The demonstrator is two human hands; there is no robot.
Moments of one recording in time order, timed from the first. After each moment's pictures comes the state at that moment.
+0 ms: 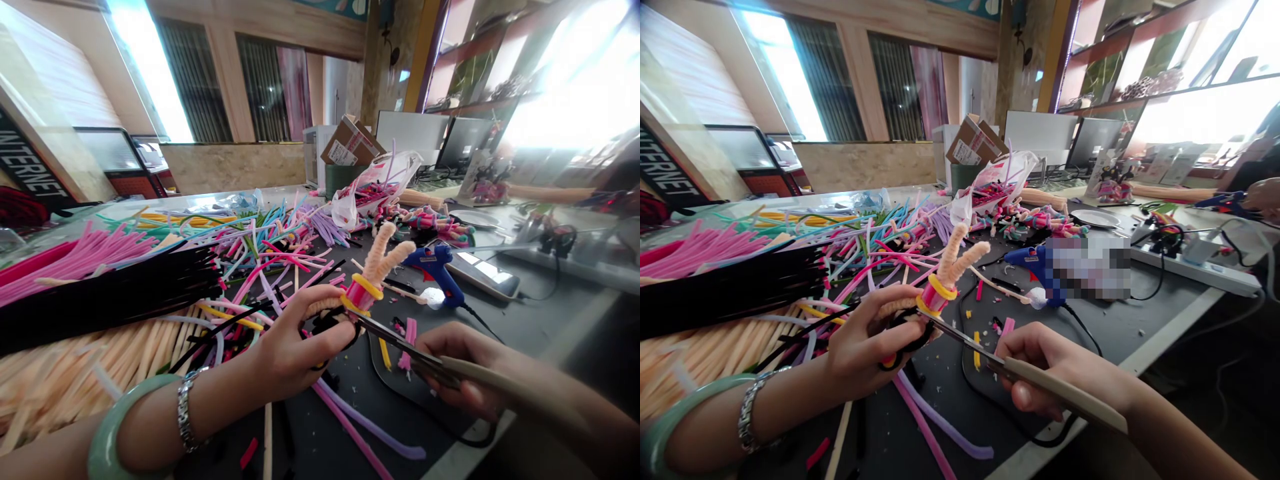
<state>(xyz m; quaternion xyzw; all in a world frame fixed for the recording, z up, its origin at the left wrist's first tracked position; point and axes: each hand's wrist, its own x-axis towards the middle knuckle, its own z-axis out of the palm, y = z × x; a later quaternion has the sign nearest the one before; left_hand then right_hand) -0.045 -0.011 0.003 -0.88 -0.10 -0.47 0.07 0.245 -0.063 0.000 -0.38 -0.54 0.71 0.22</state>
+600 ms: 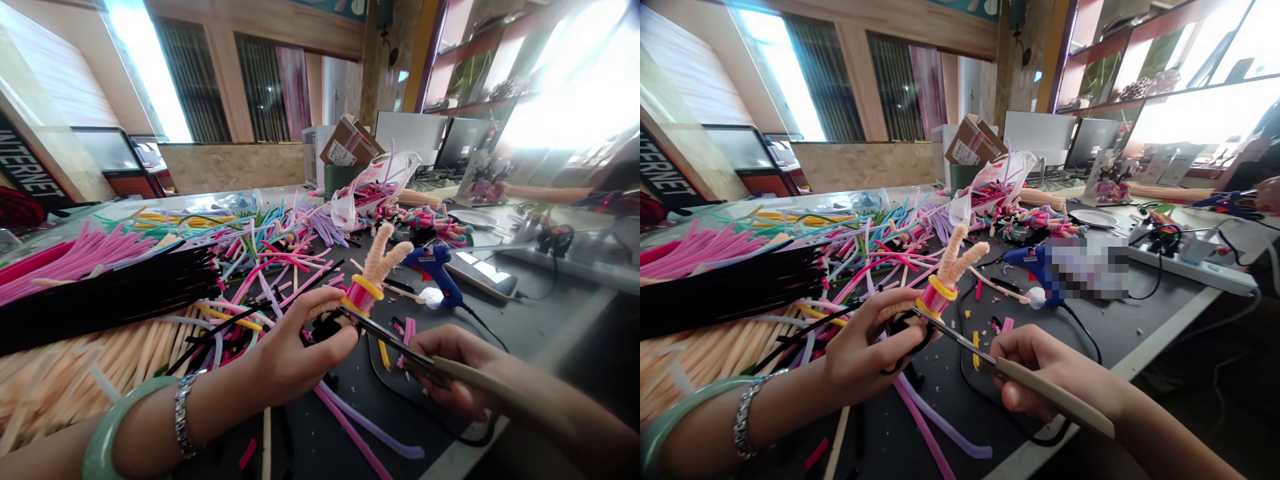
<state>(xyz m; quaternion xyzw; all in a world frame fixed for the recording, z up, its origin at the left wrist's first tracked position) -0.044 -0.016 0.010 -0.88 -0.10 -0.44 0.12 0.232 -0.066 0.007 -0.39 -0.51 0.73 0.24</state>
